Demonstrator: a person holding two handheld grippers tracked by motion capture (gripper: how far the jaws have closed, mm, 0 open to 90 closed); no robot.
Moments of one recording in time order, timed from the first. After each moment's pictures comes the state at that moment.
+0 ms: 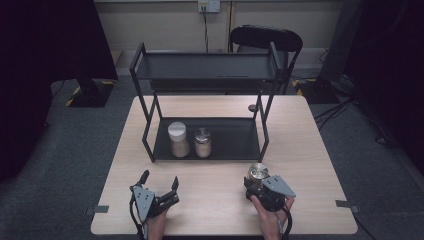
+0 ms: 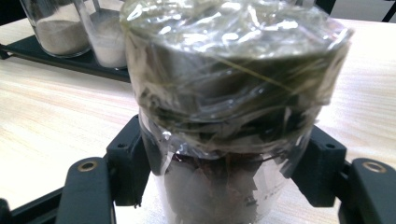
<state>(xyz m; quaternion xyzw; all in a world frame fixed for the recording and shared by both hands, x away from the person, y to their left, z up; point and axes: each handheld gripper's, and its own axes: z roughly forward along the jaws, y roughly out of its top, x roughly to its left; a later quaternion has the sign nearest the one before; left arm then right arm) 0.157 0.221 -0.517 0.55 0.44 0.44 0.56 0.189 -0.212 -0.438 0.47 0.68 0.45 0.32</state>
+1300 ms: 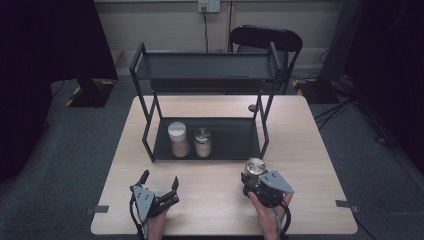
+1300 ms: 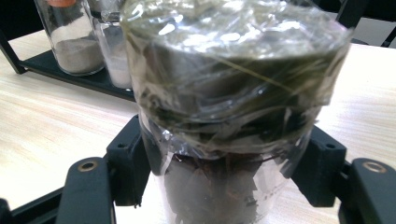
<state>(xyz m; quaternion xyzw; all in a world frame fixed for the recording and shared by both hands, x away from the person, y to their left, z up) 0.157 0.221 -0.517 0.55 0.44 0.44 0.56 0.192 -0.206 -0.422 0.45 0.69 0.46 0.33</state>
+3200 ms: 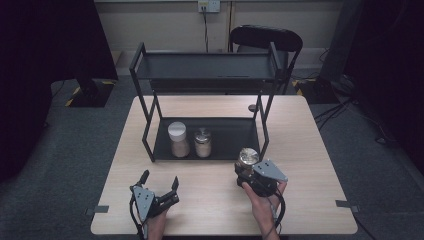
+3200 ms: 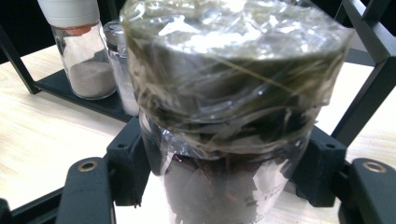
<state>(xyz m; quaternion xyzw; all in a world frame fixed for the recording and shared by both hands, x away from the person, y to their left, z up) 0.157 0.221 -0.517 0.55 0.44 0.44 0.56 0.214 -0.194 -0.403 0.44 0.69 0.47 0.32</state>
